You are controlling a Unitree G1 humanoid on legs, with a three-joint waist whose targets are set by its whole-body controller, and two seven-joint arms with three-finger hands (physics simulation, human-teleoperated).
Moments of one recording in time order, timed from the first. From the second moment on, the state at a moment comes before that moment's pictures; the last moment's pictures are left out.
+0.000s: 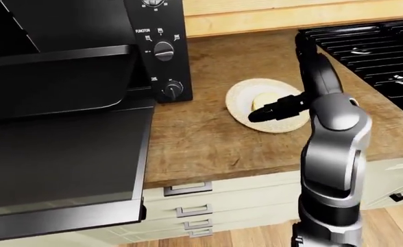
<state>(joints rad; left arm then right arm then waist) -0.25 1.00 0.98 -0.89 -1.11 1.08 0.37 -0.67 -0.47 -0.18 -0.41 -0.46 1.02 0.48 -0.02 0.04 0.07</state>
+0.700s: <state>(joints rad) -0.25 0.96 0.98 -0.91 -1.06 1.10 0.34 -0.75 -0.46 -0.16 -0.05 -0.62 0.82 0.65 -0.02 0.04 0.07</state>
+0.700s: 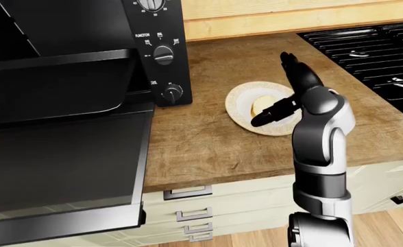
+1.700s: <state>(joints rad) -0.24 0.88 0.96 -0.93 -0.95 1.12 0.26 -0.80 -0.47 -0.17 0.12 -0.52 0.81 0.61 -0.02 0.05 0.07</state>
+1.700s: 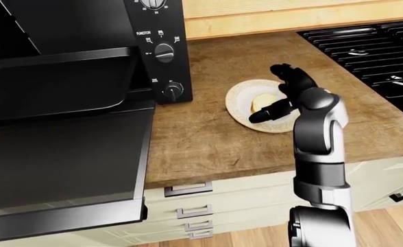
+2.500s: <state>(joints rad) -0.26 0.87 0.98 -0.93 -0.93 1.14 0.24 -0.77 -0.47 -0.16 0.09 -0.56 0.78 0.64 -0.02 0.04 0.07</state>
